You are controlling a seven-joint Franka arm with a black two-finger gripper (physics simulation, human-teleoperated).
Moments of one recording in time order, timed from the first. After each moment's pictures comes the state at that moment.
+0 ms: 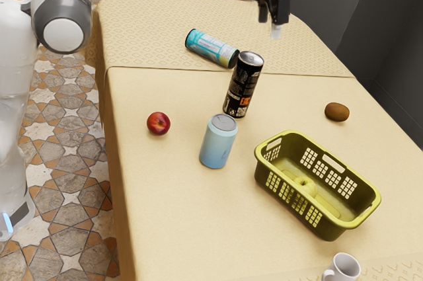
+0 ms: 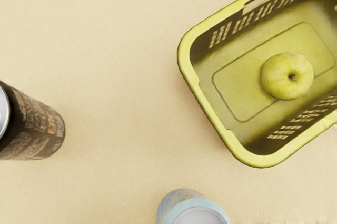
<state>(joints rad) -0.12 0.21 0.20 -0.92 -0.12 1.30 0.06</state>
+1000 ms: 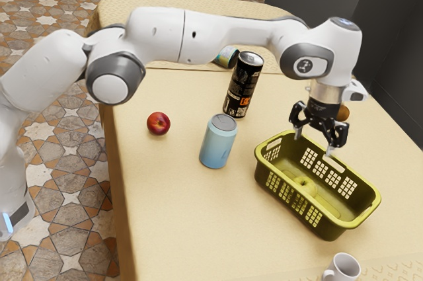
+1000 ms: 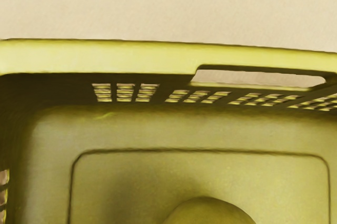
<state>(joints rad) -0.19 0.64 -0.01 -0.91 -0.08 1.71 -0.70</state>
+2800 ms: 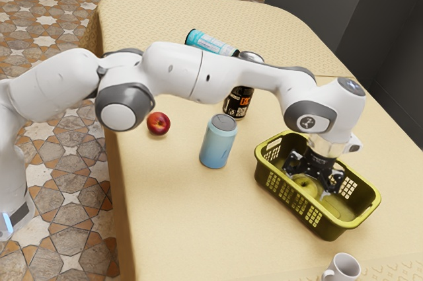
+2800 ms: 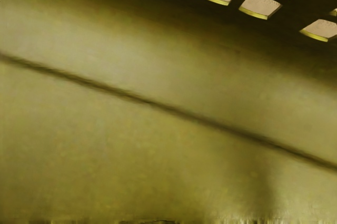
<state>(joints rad) -0.29 0.81 0.04 -0.89 -0.06 1.75 -1.08</state>
